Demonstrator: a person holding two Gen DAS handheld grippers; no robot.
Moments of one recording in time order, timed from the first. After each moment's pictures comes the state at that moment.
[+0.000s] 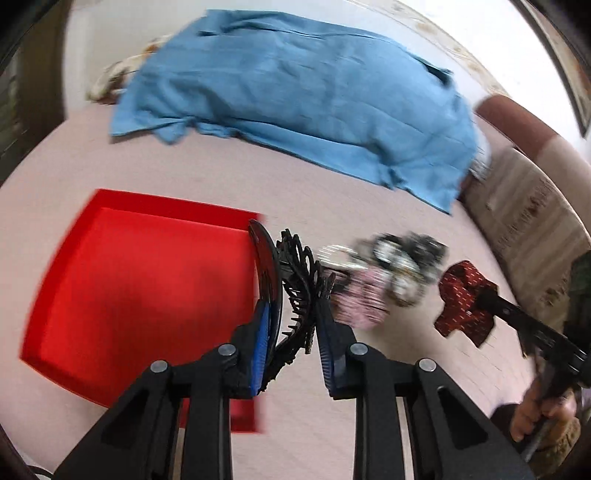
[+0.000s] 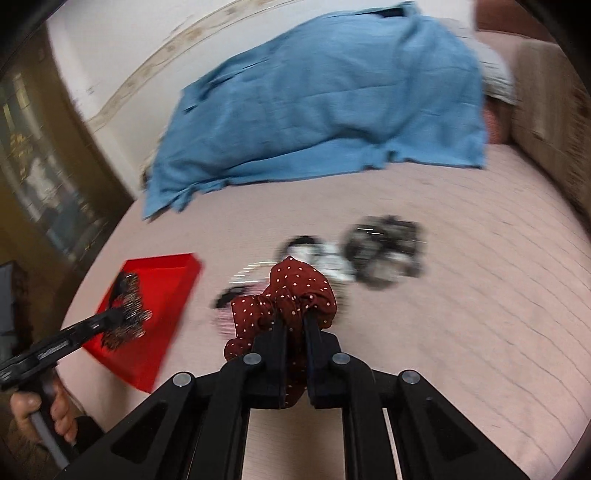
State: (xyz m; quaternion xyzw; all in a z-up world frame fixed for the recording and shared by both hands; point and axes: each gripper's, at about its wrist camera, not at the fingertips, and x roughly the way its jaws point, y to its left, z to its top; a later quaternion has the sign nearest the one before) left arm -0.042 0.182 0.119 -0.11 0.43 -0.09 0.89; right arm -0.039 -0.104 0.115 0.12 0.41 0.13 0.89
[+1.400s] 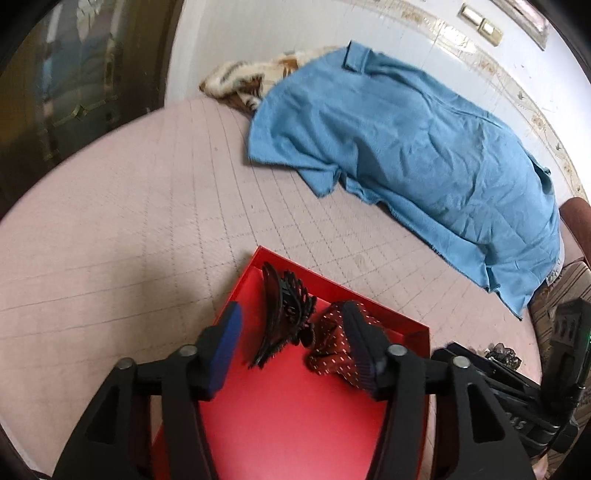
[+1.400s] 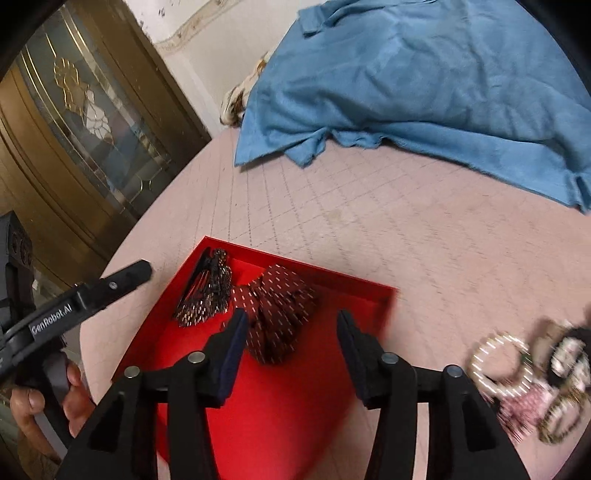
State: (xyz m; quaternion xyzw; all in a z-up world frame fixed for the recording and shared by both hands) left arm 0.007 0.342 0.128 -0.18 0.38 0.06 0.90; right arm 0.082 0.119 0.085 0.07 0.45 0.28 0.84
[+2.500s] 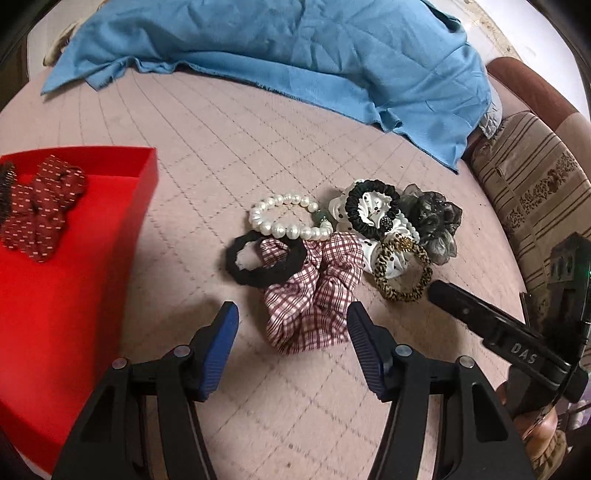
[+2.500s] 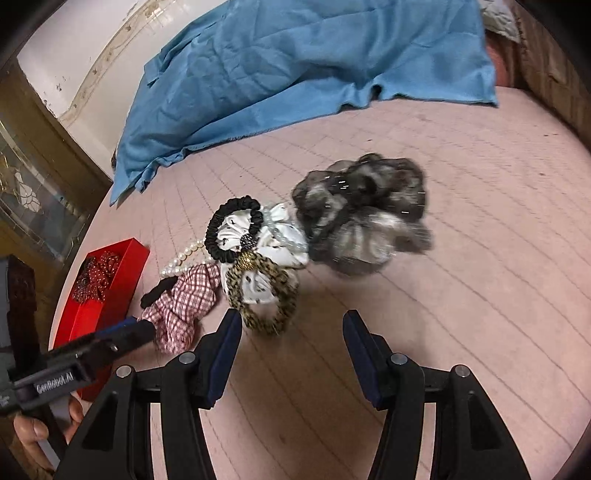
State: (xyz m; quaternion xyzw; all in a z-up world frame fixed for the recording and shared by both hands) left arm 0.015 0.086 0.040 -0.11 0.51 -0.13 0.84; right arm 0.026 -0.142 0.023 0.15 0.47 0.12 0.86
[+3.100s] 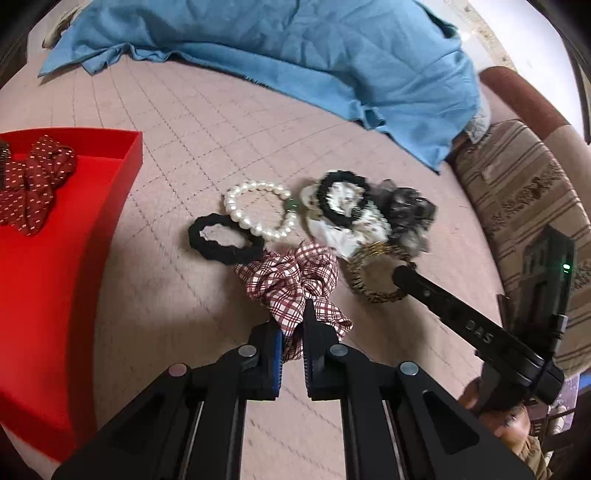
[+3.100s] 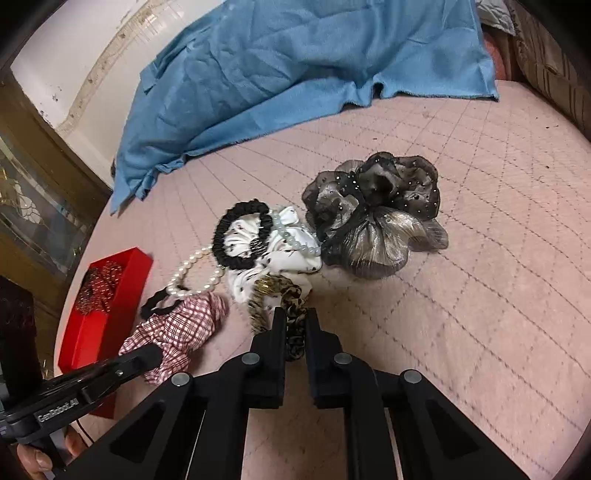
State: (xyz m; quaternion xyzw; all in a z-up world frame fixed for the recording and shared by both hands) left arm -0.007 0.078 0.056 -0.14 0.51 -0.15 0.83; right arm 0.021 -0.138 0.028 0.17 0.47 0.12 0.86
